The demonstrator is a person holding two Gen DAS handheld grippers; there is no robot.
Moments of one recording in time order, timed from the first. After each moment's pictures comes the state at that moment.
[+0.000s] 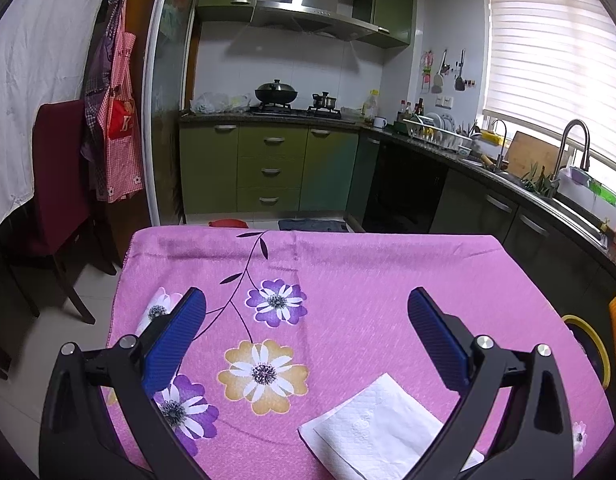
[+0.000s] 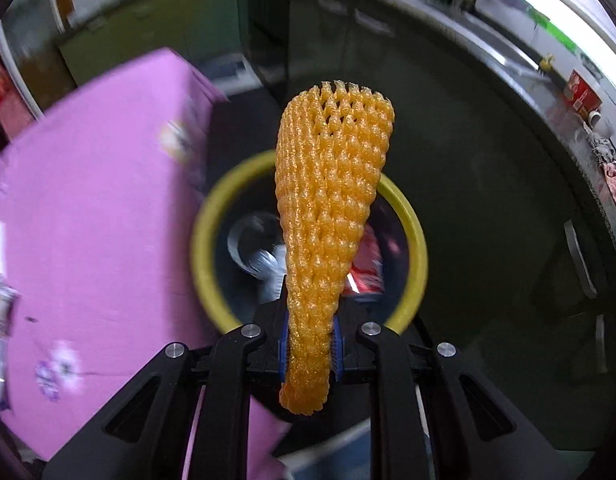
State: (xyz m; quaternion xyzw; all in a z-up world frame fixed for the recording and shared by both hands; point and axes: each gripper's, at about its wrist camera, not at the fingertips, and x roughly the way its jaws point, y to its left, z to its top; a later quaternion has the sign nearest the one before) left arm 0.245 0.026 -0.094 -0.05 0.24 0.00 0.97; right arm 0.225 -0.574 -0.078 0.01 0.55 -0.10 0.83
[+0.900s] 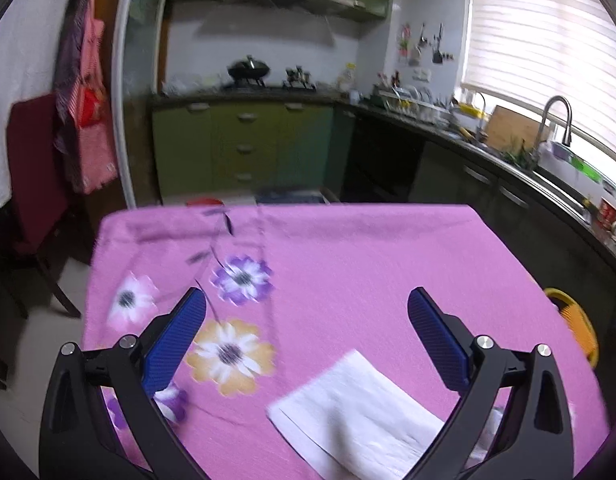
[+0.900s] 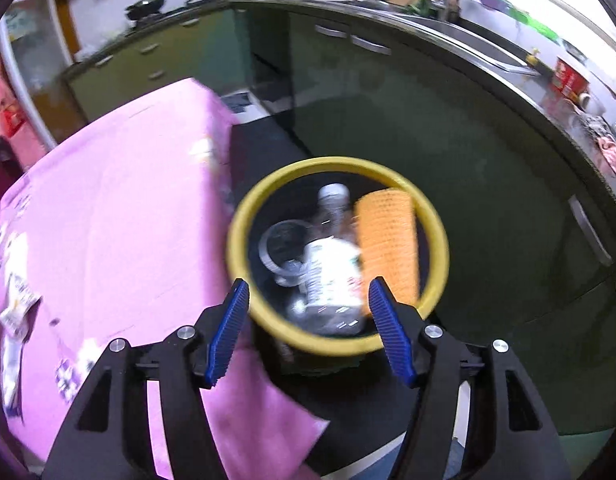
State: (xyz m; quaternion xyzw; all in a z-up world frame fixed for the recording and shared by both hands) left arm 0.251 0.006 -0.097 -0.04 0.30 -0.06 0.95; right arm 0.178 -0.541 -0.081 0.05 0.48 -0.08 0.87
